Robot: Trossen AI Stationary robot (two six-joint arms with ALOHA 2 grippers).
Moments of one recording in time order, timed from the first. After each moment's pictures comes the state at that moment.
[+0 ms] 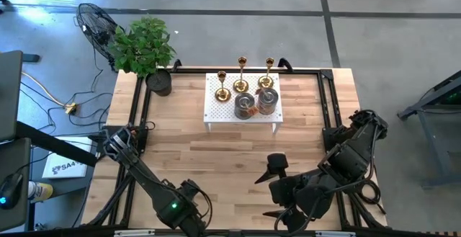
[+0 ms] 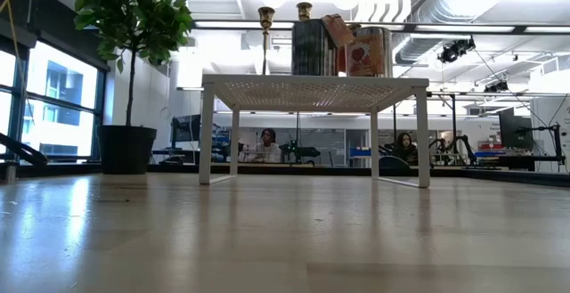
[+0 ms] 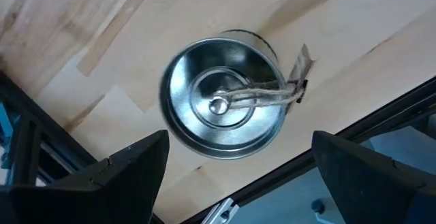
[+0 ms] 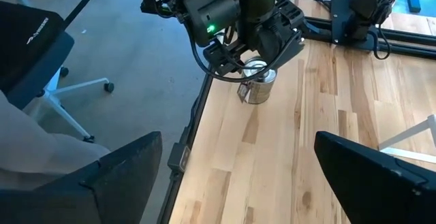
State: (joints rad) left arm -0.78 2.05 1.92 -1.51 0.01 -1.63; right arm 0.73 1.82 2.24 -1.13 0.36 0.35
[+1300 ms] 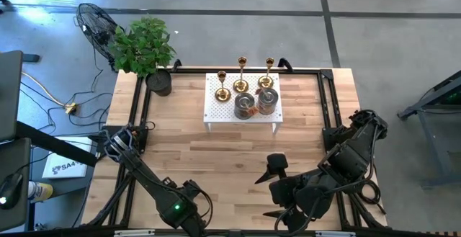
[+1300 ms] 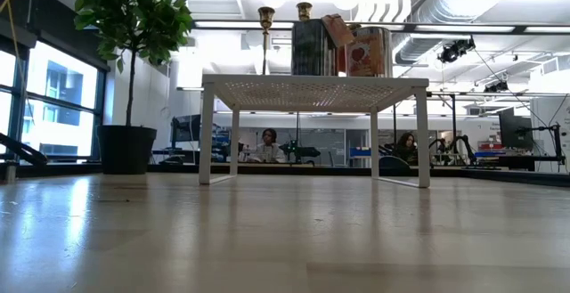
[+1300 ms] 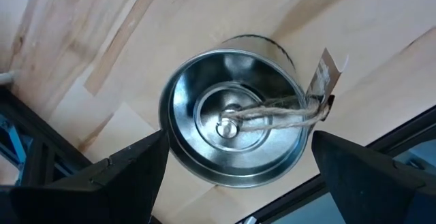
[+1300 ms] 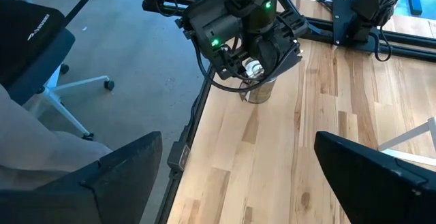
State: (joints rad) left arm -0.78 2.06 1.84 -1.47 0.00 -1.54; right arm 0.73 1.82 2.24 -1.13 0.35 0.34
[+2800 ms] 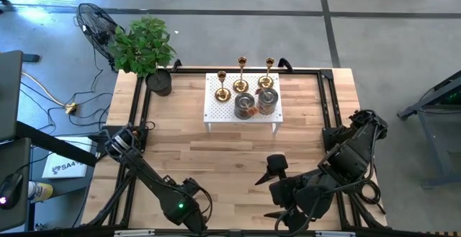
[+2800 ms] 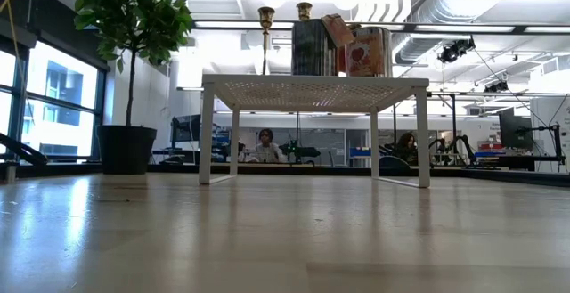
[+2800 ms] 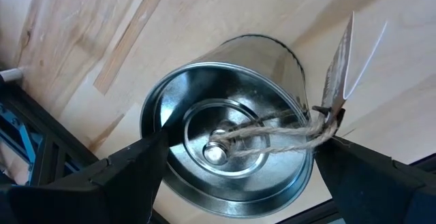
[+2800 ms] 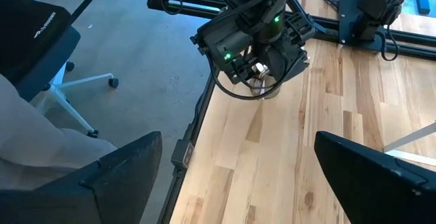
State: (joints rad) left arm -0.77 2.06 1.75 -1.44 0.03 -1.52; right arm 0.73 1.82 2.24 -1.13 0.33 0.33
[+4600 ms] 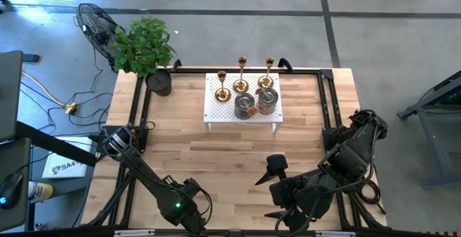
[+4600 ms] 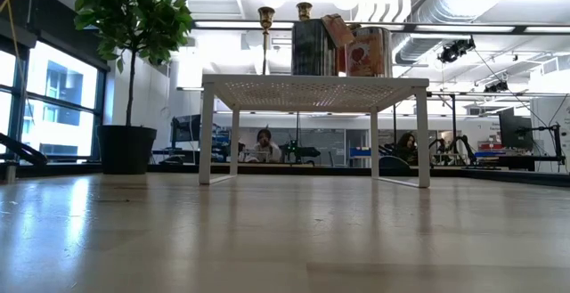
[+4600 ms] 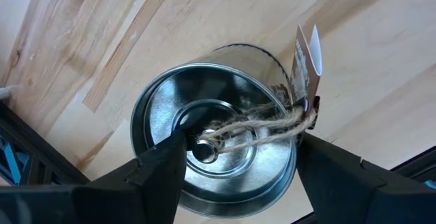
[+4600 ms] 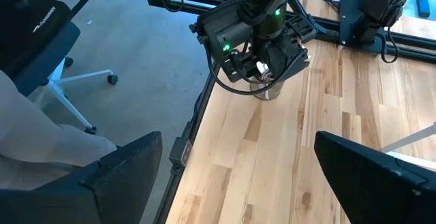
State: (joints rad) left arm -0.77 2.06 1.73 -1.37 -0.04 -1.52; right arm 0.73 1.82 2.24 -1.14 0.33 0.31
